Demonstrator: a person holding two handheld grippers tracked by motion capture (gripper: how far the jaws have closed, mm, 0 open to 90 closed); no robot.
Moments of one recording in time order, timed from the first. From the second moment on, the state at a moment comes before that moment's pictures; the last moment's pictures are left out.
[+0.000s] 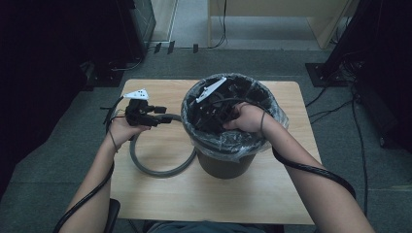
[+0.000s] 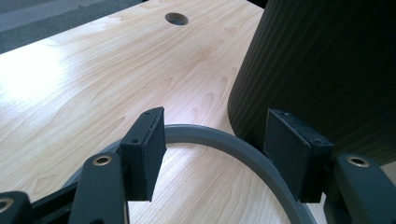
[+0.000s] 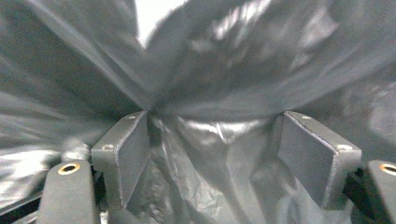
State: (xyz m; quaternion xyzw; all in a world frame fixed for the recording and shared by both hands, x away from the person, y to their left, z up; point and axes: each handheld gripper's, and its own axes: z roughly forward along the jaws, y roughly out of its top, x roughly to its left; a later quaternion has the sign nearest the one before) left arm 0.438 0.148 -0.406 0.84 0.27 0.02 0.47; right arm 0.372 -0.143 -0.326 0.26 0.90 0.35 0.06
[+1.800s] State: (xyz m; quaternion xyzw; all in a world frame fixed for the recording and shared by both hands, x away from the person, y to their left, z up) left arm 0.457 0.197 -0.444 0.83 0.32 0.03 0.46; right arm 0.399 -0.192 -0.261 0.31 0.87 0.37 0.11
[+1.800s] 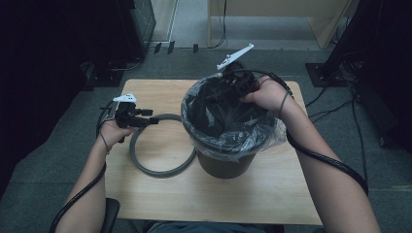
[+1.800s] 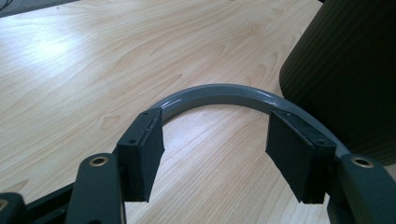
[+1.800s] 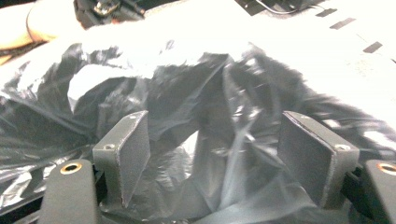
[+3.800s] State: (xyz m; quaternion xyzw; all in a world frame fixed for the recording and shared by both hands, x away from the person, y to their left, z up) left arm 0.473 0.219 -0.487 0.84 0.33 0.08 0.42; right arm 0.308 -0.334 -0.261 0.37 0.84 0.38 0.14
